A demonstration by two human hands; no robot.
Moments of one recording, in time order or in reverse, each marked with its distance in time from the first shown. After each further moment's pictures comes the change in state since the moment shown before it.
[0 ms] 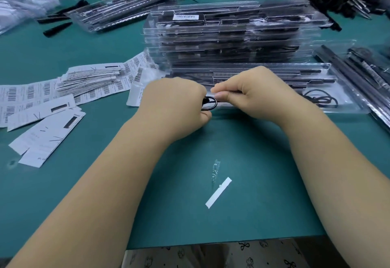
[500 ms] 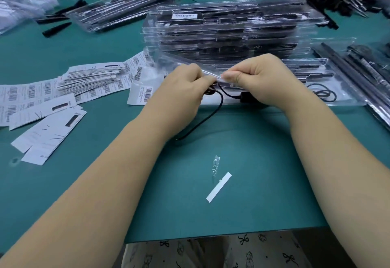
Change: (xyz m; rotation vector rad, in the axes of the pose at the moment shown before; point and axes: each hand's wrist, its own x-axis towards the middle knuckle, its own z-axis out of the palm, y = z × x) left_hand 0.004 -0.011 0.022 -0.320 0.202 0.213; right_hand 0.003 0.014 -0.005 0.330 0.170 0.151
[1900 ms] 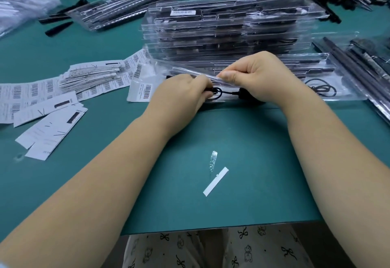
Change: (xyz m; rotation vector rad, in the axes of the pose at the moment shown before) left_hand -0.001 0.000 0.015 -0.004 0.041 -0.009; right_hand -0.002 -0.002 0.000 0.012 -0.038 0.028
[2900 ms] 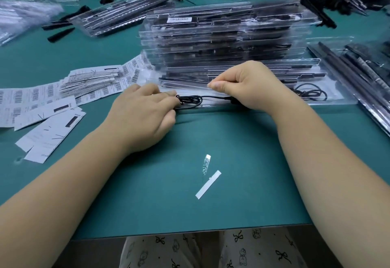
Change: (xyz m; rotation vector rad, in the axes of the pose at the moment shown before) left_hand -0.038 -0.026 -0.029 0.264 -0.179 0.053; right_hand -0.001 -0.002 0.003 -0.054 -0.063 0.007
